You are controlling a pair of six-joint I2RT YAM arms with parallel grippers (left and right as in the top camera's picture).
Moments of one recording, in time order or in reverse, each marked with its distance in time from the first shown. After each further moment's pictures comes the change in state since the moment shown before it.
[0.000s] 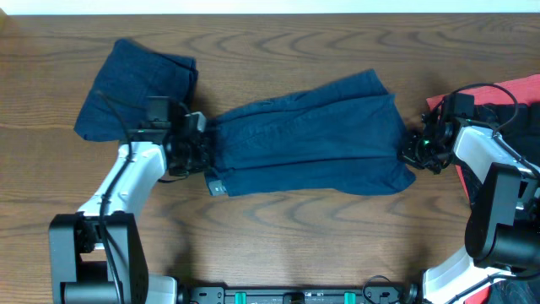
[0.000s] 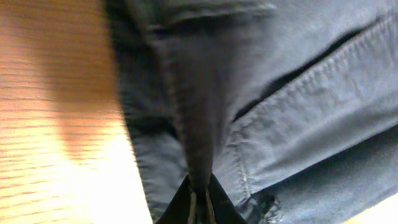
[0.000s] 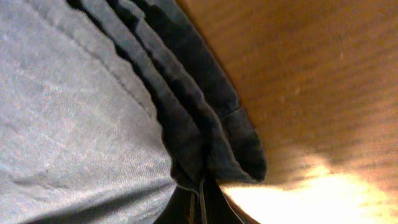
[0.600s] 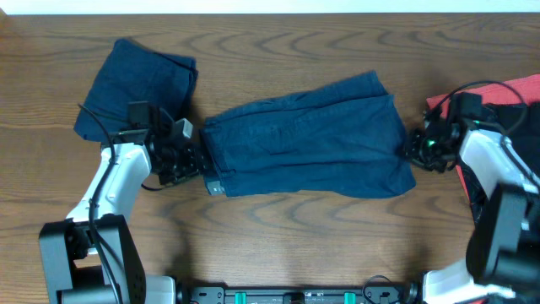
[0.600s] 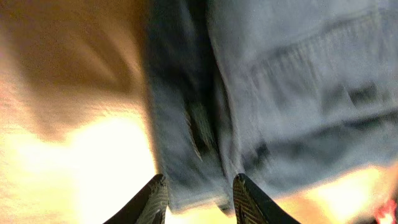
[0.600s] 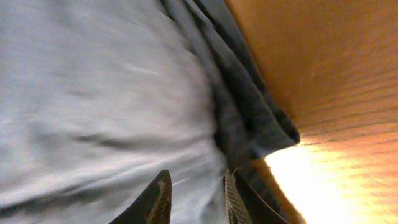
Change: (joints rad) left arm 0.078 -0.021 0.000 -0.159 0.136 0.005; right arm -0.006 -0.140 -0.006 -0.043 -0.071 -0.077
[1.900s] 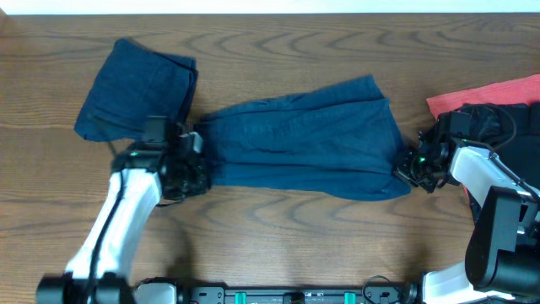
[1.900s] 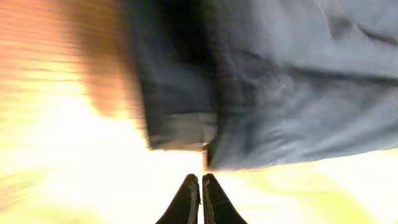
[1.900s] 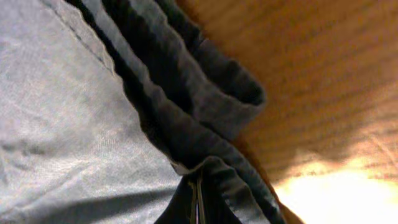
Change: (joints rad) left arm -0.098 -0.237 -0.099 -0.036 -0.207 -0.051; right arm 0.023 0.011 -0.165 0.064 0.042 0.175
